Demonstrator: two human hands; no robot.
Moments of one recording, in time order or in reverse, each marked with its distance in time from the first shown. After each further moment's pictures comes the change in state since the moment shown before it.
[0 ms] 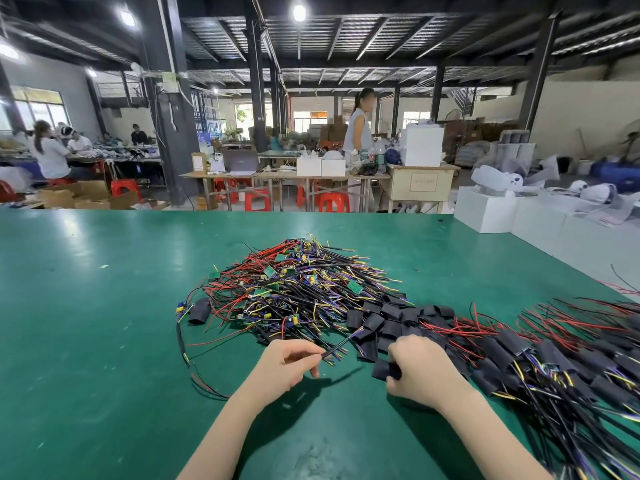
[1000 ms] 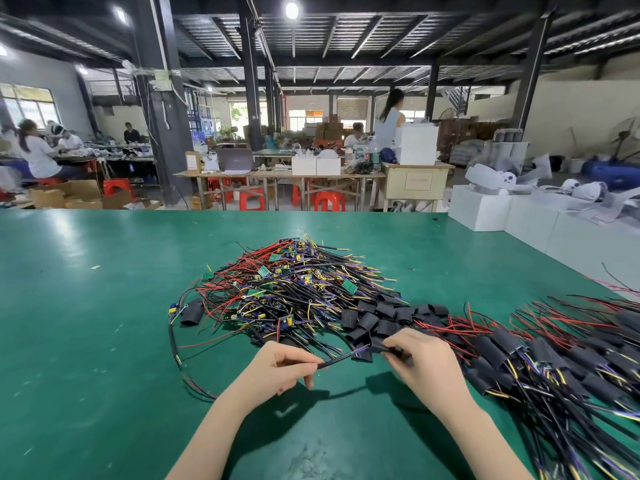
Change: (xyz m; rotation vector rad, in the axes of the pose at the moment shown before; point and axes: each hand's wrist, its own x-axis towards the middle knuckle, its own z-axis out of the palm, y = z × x) left_hand -0.002 0.003 -0.008 -0.012 -0.165 0.027; right_hand -0.017 0.007 0.006 0.476 0.579 -0.061
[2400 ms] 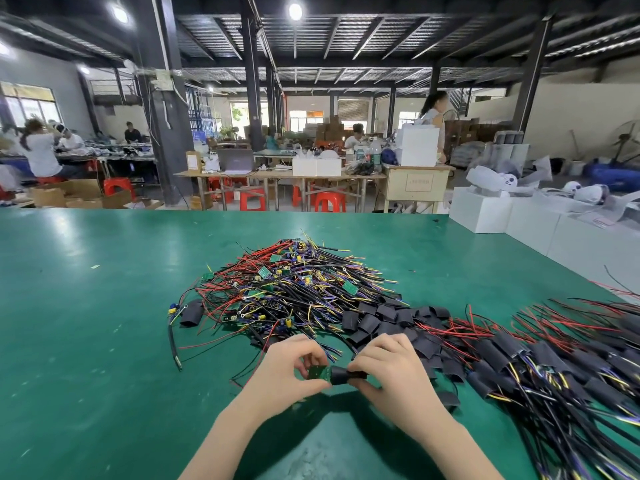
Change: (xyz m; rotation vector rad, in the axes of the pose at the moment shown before) left_hand -0.002 0.018 0.020 0.454 0.177 0.272; right_hand -0.001 -0.031 0.019 -0.086 -0.110 -0.297
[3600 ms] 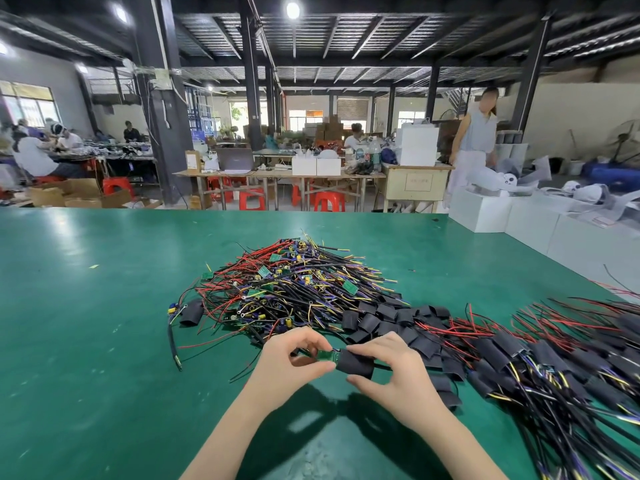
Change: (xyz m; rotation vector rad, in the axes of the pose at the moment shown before) left_hand 0.004 -0.001 0.005 -0.325 0.129 -0.085; right_hand -0.004 0.003 0.001 0.427 0.067 0.251
